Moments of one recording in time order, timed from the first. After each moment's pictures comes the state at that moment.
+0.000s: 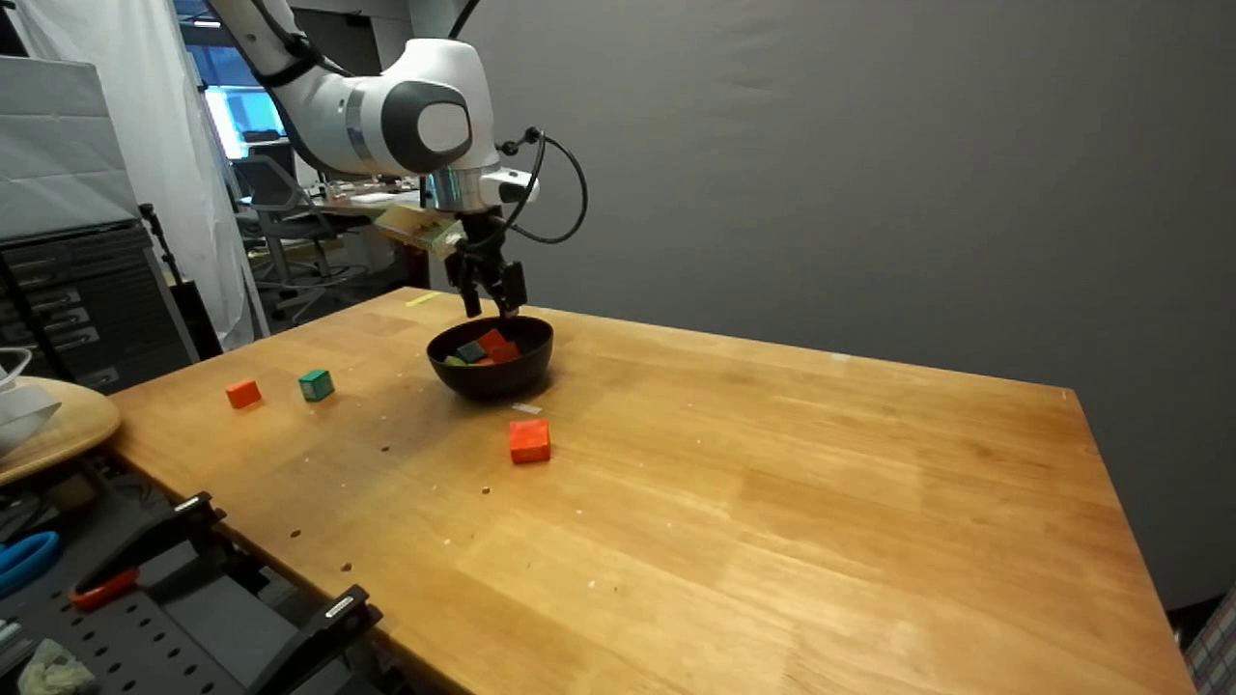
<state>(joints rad) 0.16 0.45 0.03 -2.11 0.07 2.65 0.27</state>
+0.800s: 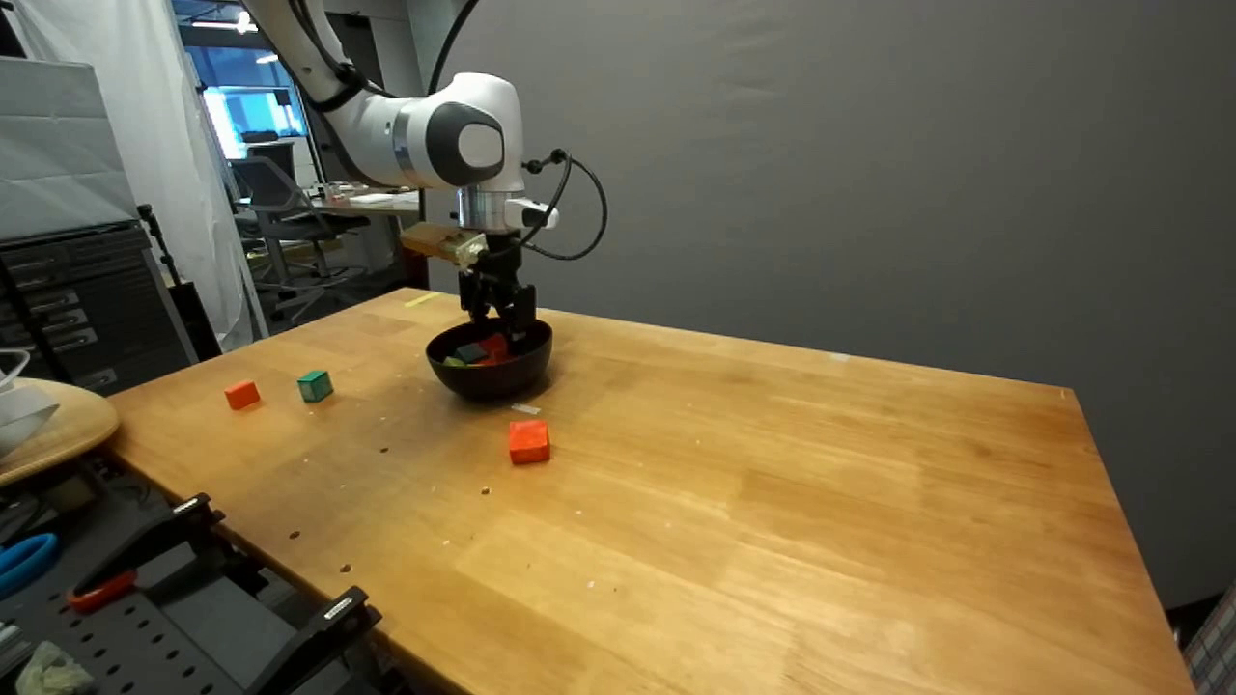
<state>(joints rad) 0.16 0.60 0.02 -1.91 0.06 2.42 0.27</state>
